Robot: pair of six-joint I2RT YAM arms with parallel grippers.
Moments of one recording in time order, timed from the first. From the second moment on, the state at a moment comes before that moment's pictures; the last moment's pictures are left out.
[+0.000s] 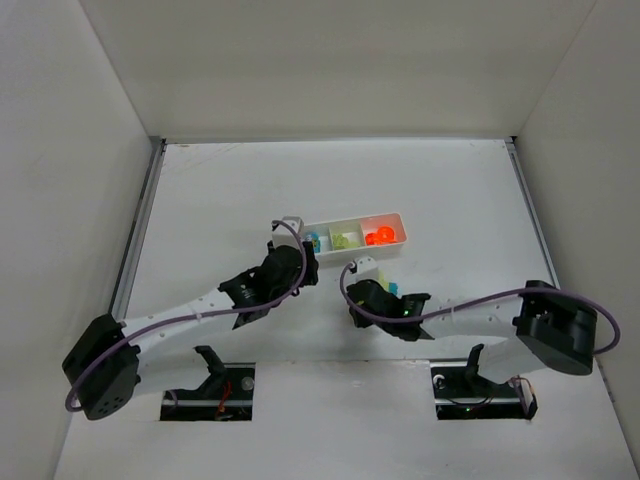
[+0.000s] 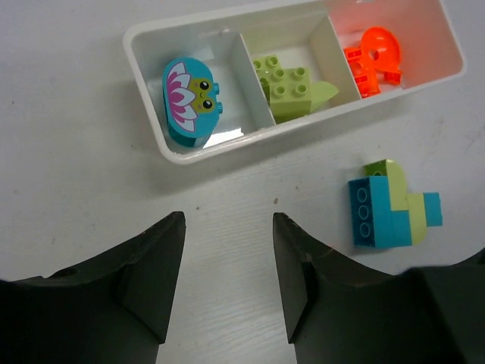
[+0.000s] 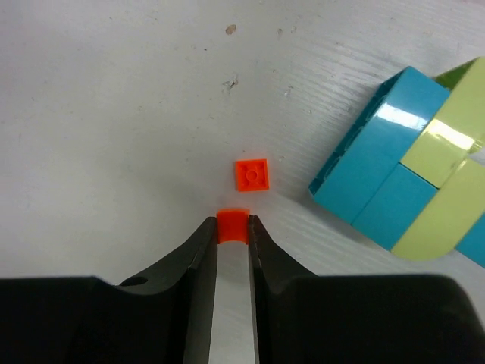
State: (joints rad) left arm -0.89 1.11 0.59 -0.03 -0.43 -0.57; right arm 1.14 1.42 0.60 -0.05 0.41 0.62
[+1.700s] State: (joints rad) left arm -1.26 1.70 0.79 0.06 -0.57 -0.56; right arm 0.62 1.20 0.68 0.06 0.38 0.49
